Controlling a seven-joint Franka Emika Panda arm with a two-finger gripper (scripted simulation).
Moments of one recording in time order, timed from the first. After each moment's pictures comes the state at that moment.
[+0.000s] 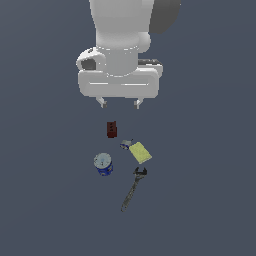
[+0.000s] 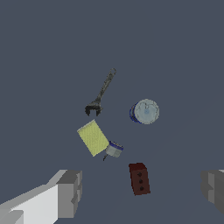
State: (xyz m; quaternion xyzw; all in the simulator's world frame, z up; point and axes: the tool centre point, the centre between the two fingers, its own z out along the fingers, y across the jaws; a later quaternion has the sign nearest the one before) arm 0.010 -0.023 0.346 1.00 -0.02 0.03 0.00
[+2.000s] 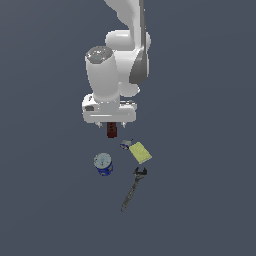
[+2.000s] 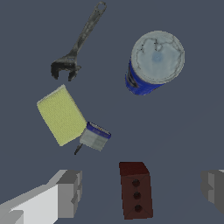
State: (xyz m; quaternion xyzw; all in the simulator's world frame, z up) arm -0.051 -0.069 0.179 1.00 0.01 0.01 -0.01
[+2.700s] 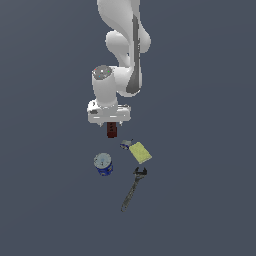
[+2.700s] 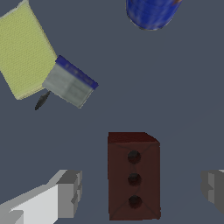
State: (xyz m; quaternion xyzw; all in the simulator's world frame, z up) arm -0.128 -0.088 0.092 1.00 0.04 0.00 0.00
